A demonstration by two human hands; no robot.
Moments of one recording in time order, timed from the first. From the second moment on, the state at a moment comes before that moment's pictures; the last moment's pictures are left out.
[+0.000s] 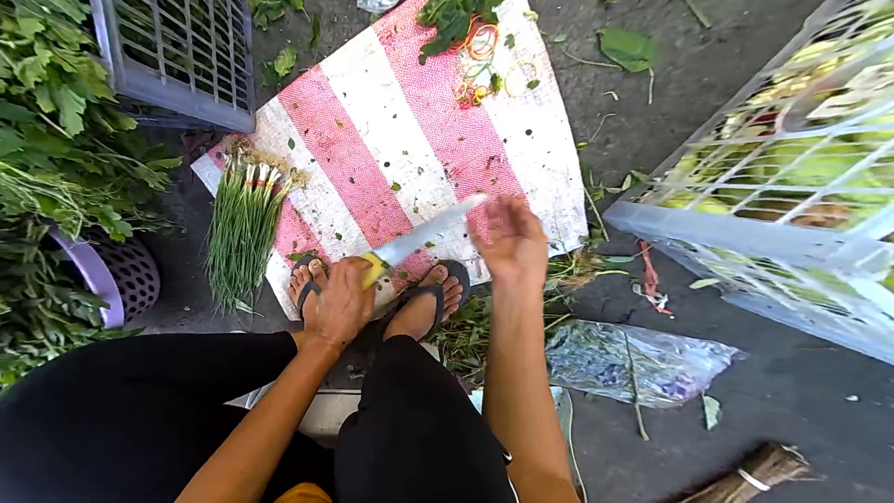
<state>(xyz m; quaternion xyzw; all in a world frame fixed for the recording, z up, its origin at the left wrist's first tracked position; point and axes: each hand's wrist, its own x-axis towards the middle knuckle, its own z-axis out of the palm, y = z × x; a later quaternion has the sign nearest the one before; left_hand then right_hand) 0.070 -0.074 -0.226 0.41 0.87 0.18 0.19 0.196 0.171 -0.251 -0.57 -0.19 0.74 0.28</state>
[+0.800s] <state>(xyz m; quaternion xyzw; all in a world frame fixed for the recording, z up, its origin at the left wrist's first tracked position) 0.025 -0.102 -0.232 0.16 0.91 0.28 0.26 0.164 0.032 -0.355 0.03 -0.95 0.31 -0.04</state>
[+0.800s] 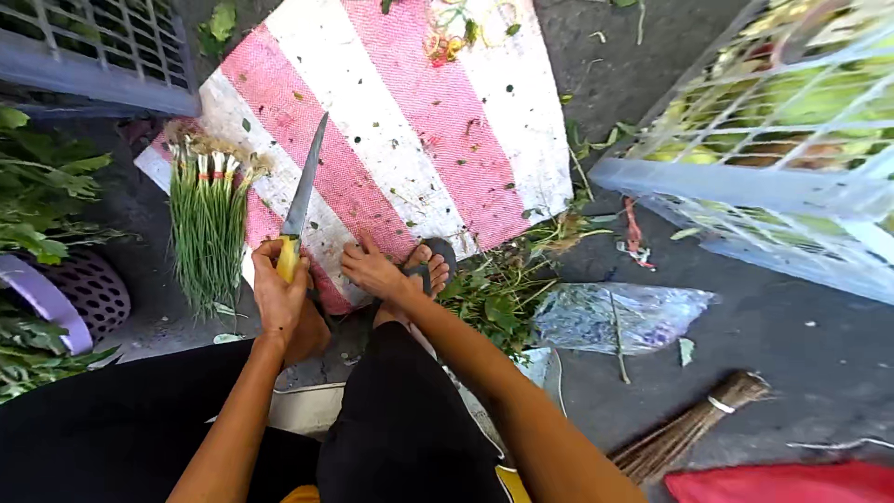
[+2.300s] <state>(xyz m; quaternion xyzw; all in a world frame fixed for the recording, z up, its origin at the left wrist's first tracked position) 0.067 0.065 0.022 0.59 0.70 0.12 0.38 0.367 0.087 -0.108 -0.68 -0.65 0.33 0.02</state>
